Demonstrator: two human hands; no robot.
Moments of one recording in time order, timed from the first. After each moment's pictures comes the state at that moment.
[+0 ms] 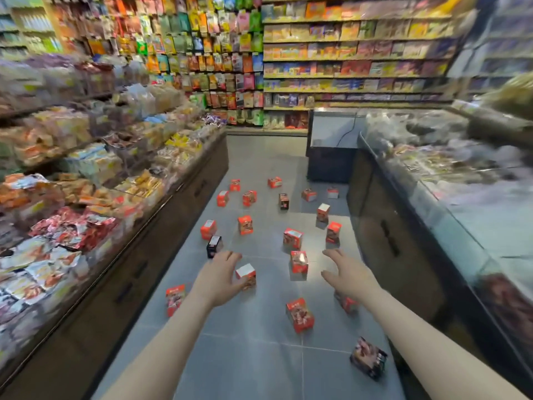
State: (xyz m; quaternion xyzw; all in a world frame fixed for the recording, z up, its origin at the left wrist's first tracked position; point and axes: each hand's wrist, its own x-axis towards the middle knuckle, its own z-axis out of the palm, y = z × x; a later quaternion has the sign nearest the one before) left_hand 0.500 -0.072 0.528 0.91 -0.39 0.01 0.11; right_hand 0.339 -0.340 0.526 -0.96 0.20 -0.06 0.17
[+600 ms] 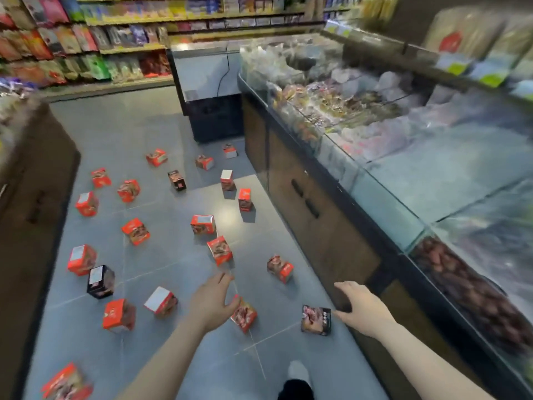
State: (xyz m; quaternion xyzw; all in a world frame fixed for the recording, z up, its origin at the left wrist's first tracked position) left_hand 0.628 -0.373 0.401 0.80 -0.56 -0.17 0.09; right_hand 0.312 -0.528 0.407 -0.86 0.46 0.09 0.22
